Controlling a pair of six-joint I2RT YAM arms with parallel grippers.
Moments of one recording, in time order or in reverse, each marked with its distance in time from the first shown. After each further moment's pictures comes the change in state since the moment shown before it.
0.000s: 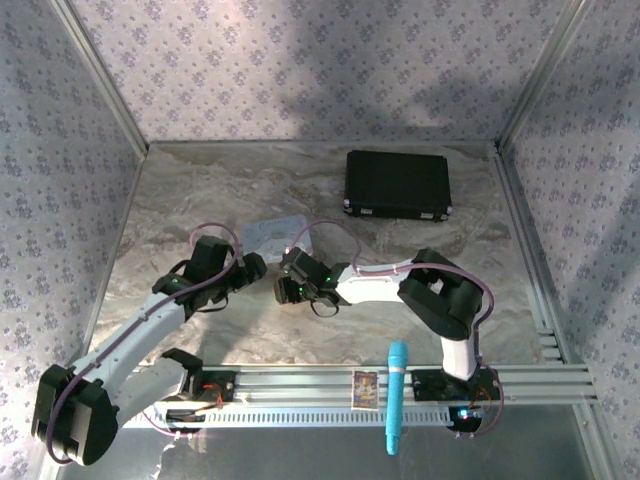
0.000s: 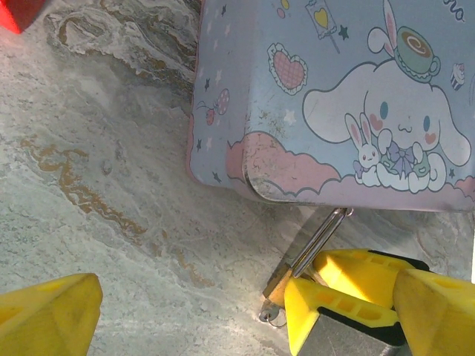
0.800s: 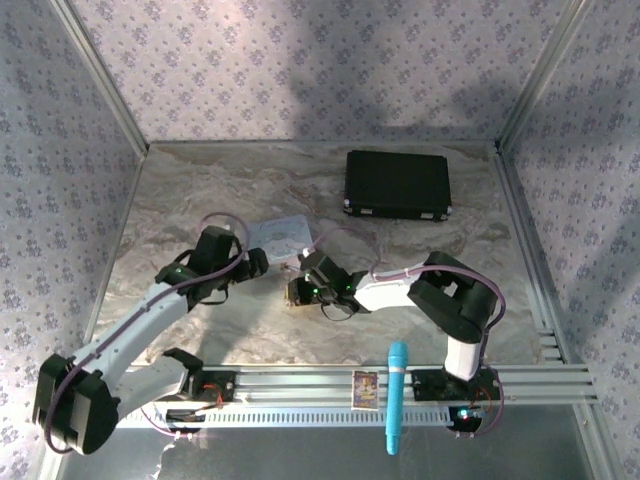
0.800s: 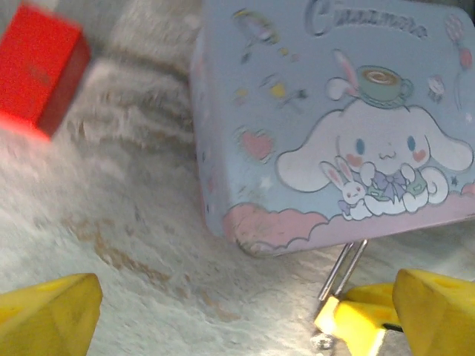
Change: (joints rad) left arm -0.072 0.088 0.139 -0.050 -0.152 0.263; right arm -0.065 -0.078 -0.248 0.336 -0.140 0.117
